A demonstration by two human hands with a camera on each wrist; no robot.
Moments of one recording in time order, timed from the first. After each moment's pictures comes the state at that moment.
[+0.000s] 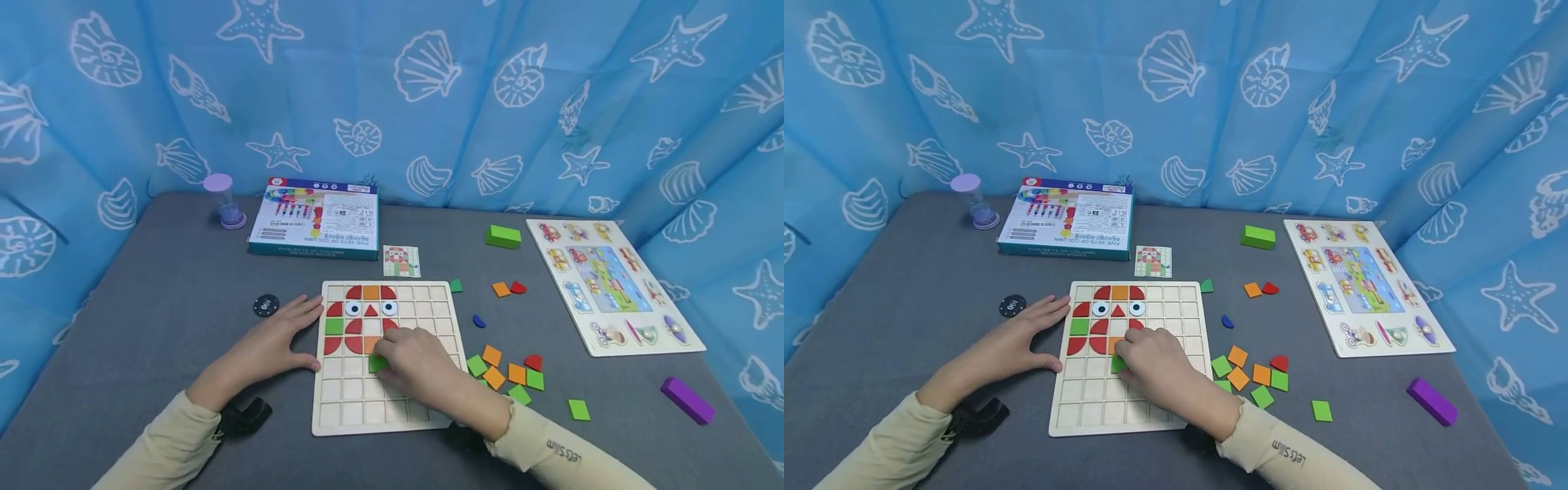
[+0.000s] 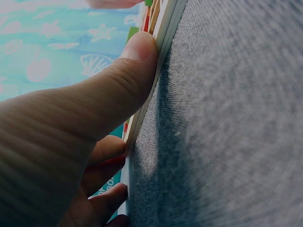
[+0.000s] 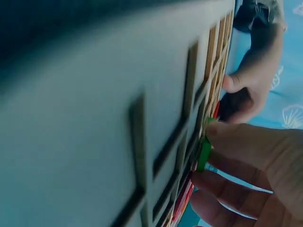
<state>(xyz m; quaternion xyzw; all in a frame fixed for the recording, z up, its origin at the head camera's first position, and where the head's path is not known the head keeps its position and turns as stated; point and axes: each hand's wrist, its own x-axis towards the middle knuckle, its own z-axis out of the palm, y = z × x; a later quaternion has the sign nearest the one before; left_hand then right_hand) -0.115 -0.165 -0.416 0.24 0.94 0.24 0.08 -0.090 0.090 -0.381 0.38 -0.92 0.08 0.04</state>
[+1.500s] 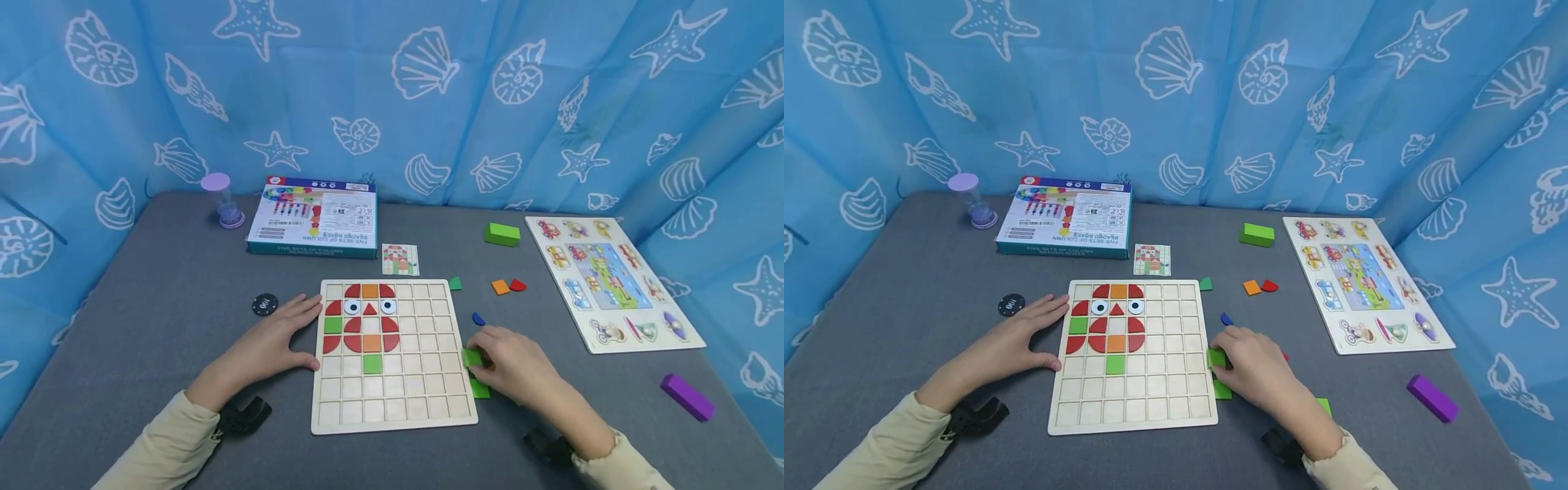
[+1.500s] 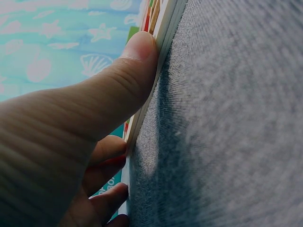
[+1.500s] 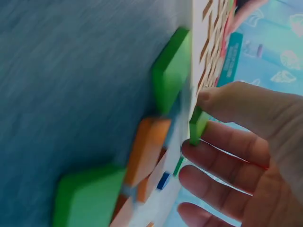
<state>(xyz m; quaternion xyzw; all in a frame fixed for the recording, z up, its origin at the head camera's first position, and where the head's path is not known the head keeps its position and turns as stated) -0.115 -0.164 -0.416 0.23 0.94 0.24 0.09 -0.079 0.204 -0.378 0.25 -0.97 0.06 0.01</state>
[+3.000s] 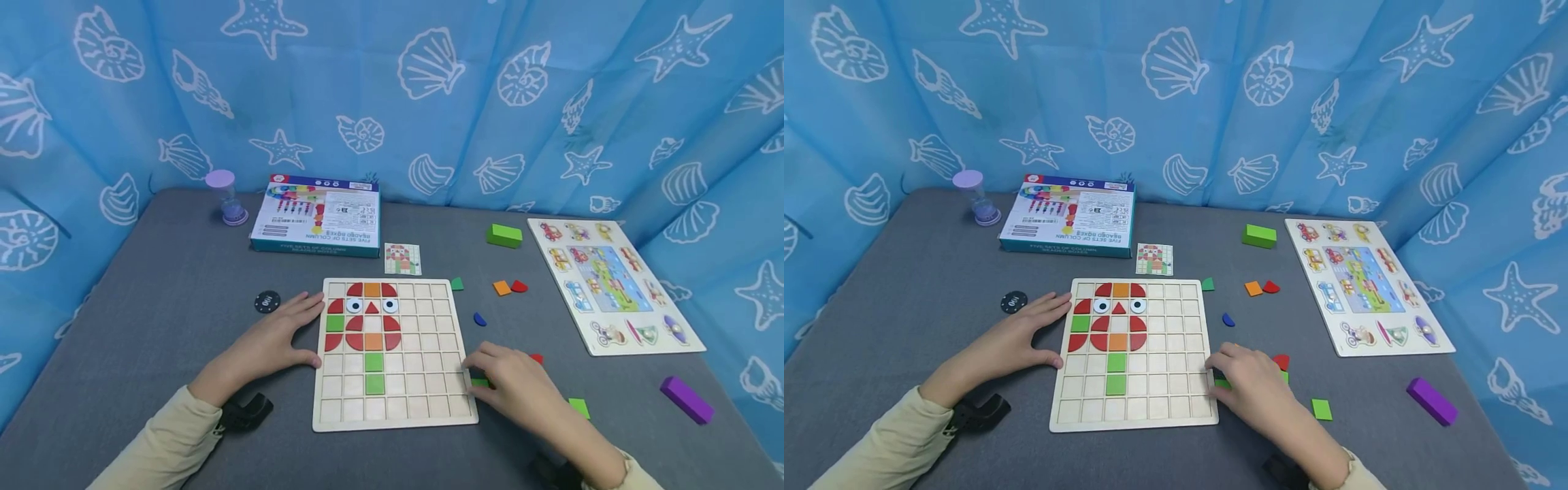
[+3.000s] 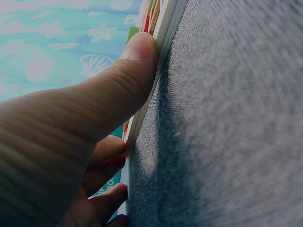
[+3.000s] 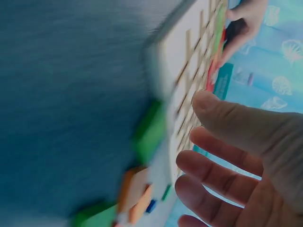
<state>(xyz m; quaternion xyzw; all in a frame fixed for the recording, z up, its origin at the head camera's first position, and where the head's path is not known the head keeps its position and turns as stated) -0.115 -0.164 -0.414 0.23 0.94 0.24 0.09 -0.054 0.191 -0.367 0.26 -0.96 0.07 0.00</state>
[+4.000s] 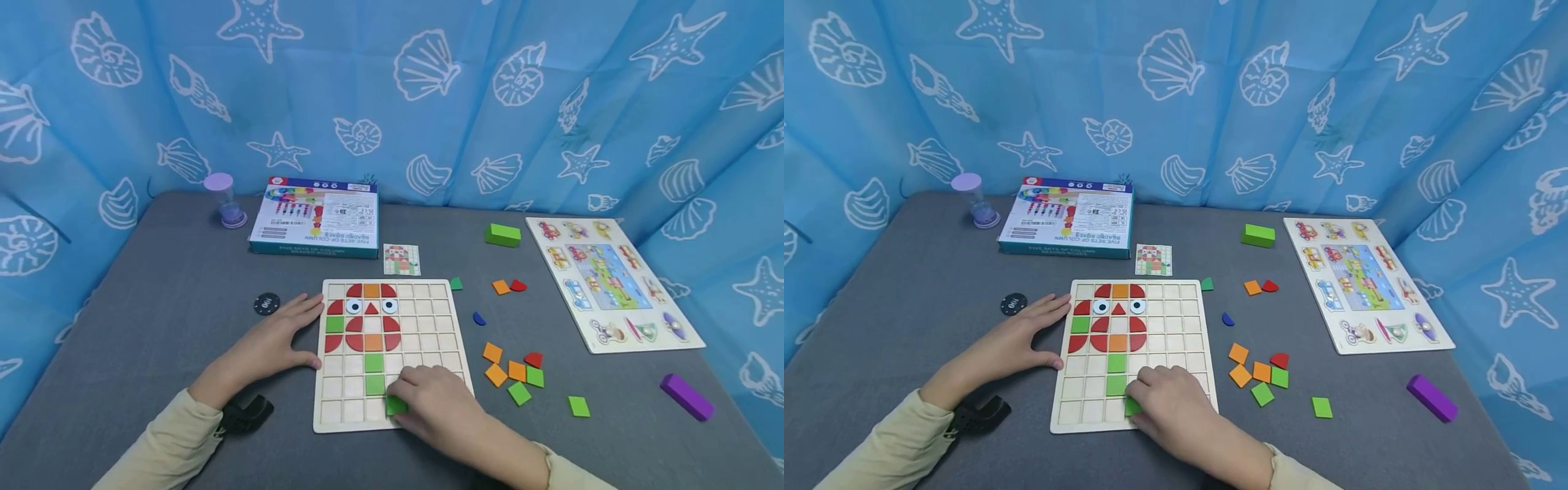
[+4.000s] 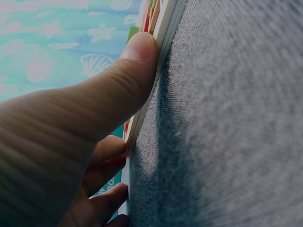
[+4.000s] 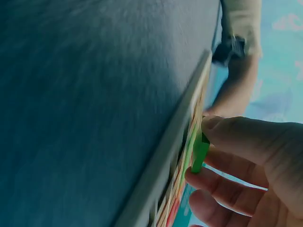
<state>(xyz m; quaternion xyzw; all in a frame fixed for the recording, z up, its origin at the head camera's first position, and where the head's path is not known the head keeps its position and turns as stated) -0.115 -0.164 -0.414 0.23 0.94 0.24 0.10 -0.039 0.113 -0.379 0.39 -0.92 0.09 0.01</state>
